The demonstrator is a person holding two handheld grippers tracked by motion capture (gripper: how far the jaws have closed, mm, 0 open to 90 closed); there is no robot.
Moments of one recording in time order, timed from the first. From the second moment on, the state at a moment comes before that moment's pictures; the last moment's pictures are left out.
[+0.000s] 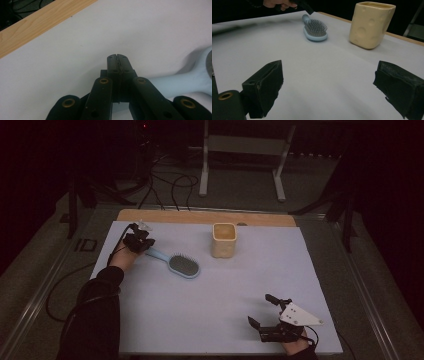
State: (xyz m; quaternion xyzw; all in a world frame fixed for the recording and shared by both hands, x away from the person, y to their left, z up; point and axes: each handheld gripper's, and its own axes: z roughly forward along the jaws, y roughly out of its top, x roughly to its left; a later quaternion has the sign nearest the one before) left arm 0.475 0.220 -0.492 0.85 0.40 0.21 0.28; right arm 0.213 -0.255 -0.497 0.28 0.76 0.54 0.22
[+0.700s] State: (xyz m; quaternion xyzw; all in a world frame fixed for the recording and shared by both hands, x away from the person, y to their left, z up) left arm 0.469 0.219 -0.500 0.88 0.38 0.18 0.24; right arm 0.213 -0.255 -0.497 0.29 0.76 0.54 0.22
